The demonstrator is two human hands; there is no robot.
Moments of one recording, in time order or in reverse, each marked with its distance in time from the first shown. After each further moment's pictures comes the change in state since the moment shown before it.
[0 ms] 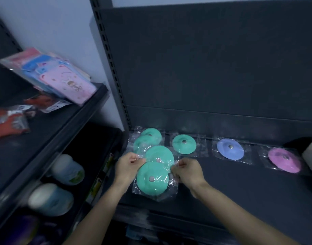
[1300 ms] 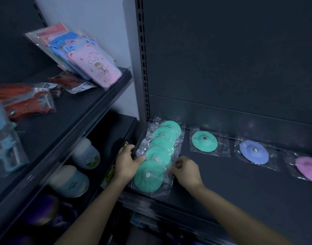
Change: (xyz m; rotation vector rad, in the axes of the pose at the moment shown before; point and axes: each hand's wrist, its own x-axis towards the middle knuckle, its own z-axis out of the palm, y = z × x) left_hand 0.022 -0.053 -0.048 0.313 0.093 0.028; right_hand 0.011 0.010 0.063 -0.501 -0.065 -0.164
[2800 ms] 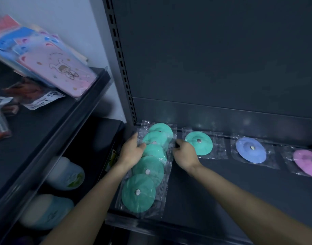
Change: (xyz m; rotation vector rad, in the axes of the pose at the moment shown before) left_hand 0.074 0.051 0.029 0.062 -0.303 0.013; right_hand 0.075 -0.018 -0.027 0.030 0.062 -0.042
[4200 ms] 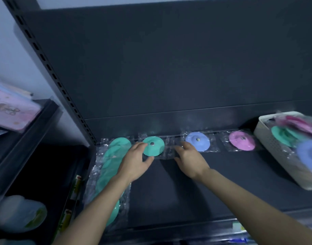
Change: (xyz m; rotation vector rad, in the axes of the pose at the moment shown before) left_hand -0.050 0.093 0.079 0.324 -0.072 0.584; right_hand -0.070 0.086 -0.116 -0.530 0.147 -0.141
